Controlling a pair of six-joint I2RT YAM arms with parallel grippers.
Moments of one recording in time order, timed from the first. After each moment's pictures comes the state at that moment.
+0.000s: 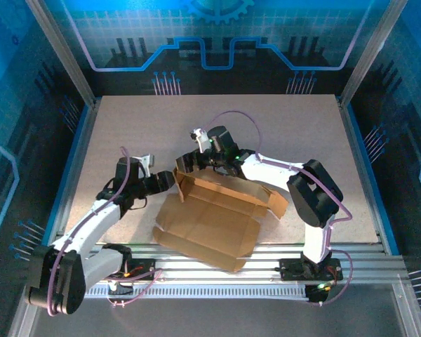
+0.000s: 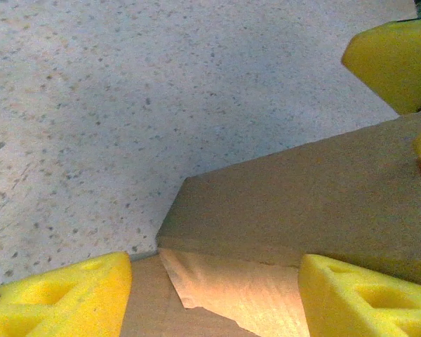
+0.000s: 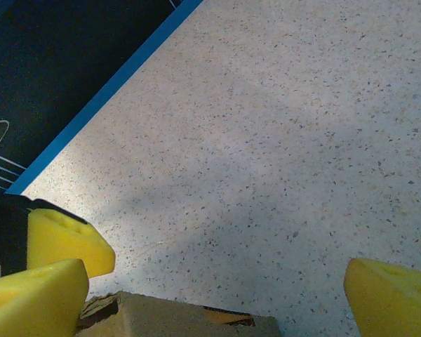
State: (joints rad) left arm -0.16 1.06 0.52 -0.18 0.39 -0.52; right arm 0.72 1.89 1.27 0.07 -0.35 0.33
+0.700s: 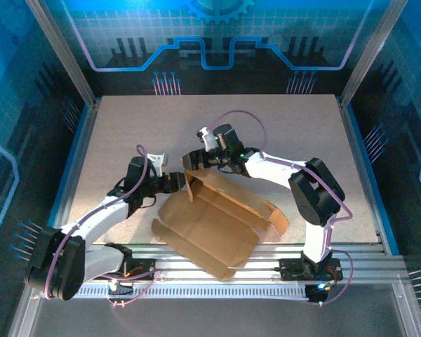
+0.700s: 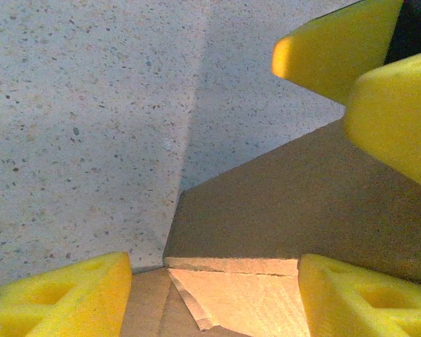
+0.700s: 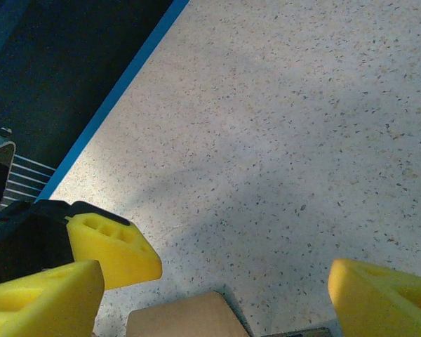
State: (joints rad) left arm -0.27 1.16 0.50 0.02 0.36 -0.44; right arm 0.67 1.89 1.25 0.06 -0.47 0.43
